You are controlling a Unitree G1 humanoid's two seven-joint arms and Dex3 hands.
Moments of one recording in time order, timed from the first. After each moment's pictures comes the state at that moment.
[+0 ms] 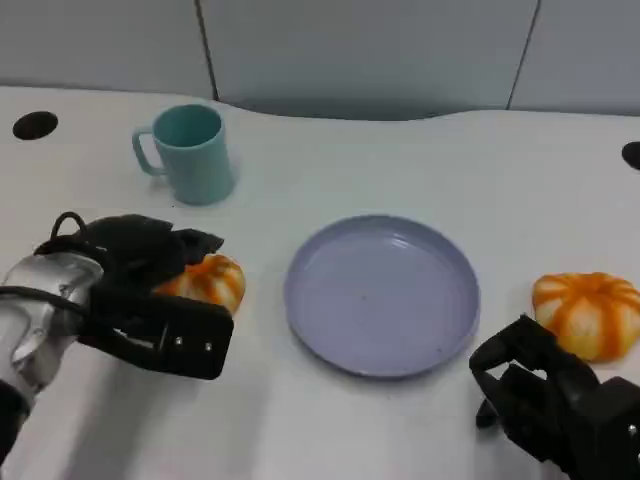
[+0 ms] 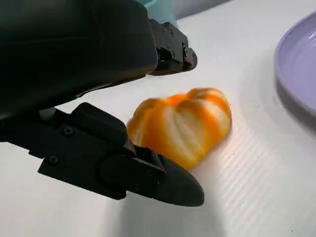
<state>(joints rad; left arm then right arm) -0.65 0.45 -0.45 0.70 0.88 -0.23 -0.29 0.10 -0.01 0.06 0.17 -0.06 -0.15 0.08</state>
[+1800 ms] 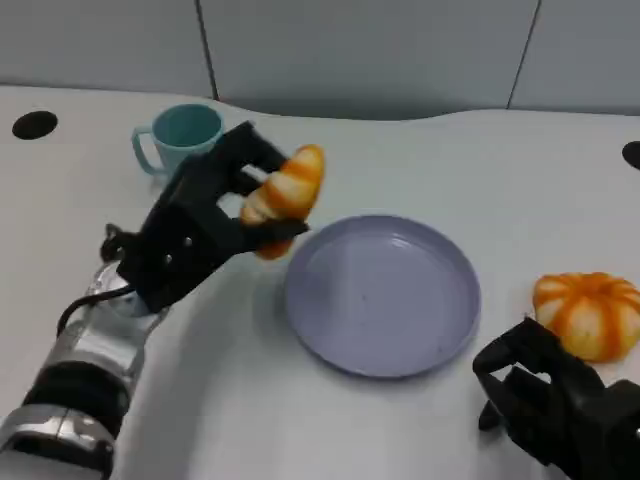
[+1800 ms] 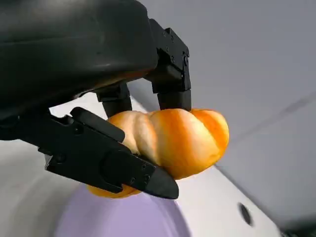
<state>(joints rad) -0.74 0.13 -0.16 0.99 0.19 -0.62 -0.11 0.12 -0.01 0.06 0.14 -0.05 -0.13 0.08</state>
